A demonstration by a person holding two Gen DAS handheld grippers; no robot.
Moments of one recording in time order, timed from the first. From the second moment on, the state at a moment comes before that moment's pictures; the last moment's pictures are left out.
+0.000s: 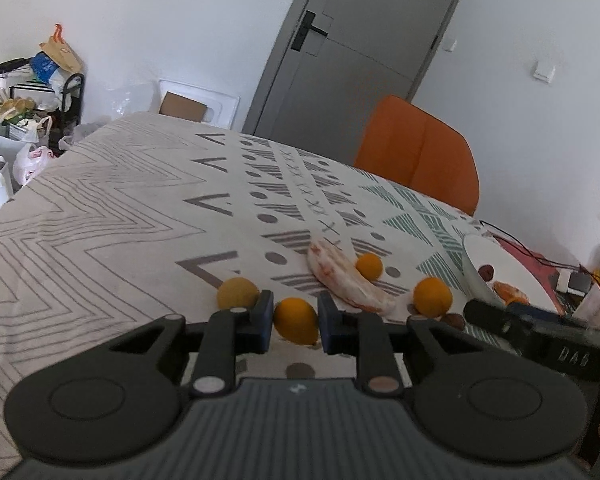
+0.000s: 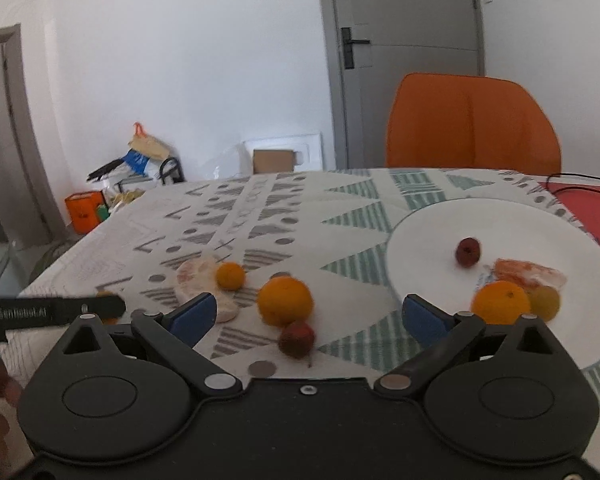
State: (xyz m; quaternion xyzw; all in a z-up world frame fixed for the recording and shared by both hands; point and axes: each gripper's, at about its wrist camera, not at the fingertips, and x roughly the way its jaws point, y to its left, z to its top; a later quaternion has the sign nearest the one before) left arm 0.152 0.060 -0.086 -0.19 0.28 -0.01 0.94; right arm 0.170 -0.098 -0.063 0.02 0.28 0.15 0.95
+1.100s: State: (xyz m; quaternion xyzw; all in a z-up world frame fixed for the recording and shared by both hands) left arm 0.141 0.038 -0.027 -0.14 0.22 -0.02 0.97; right arm 0.154 -0.123 -0.030 0.07 0.24 0.17 0.95
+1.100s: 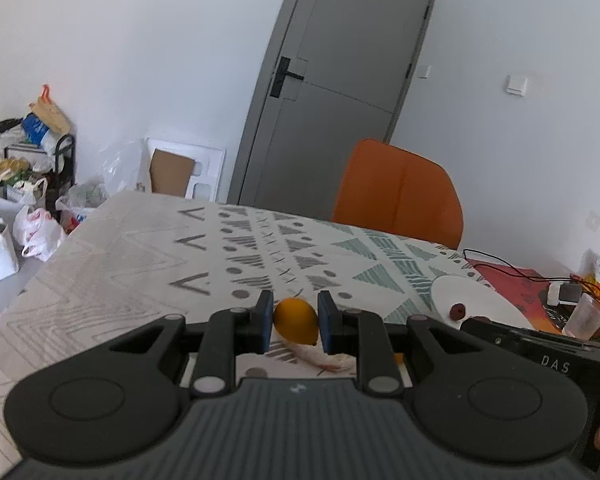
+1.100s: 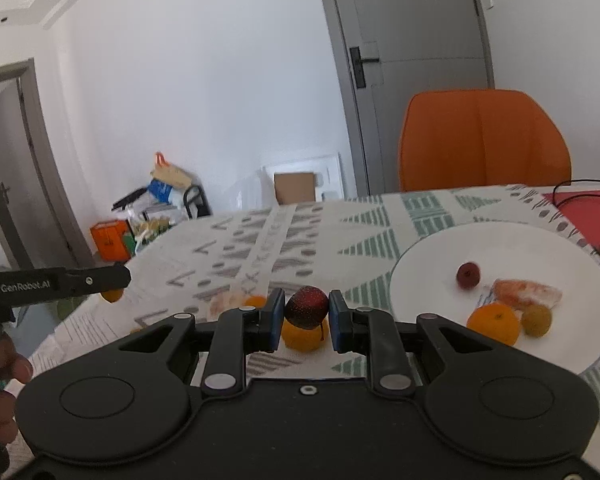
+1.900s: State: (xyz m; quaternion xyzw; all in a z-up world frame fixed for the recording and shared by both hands) left arm 0.159 -0.045 0.004 -0.09 0.19 -0.08 0.97; right arm 0.132 -0.204 -0.008 0.11 0.18 0.13 0.97
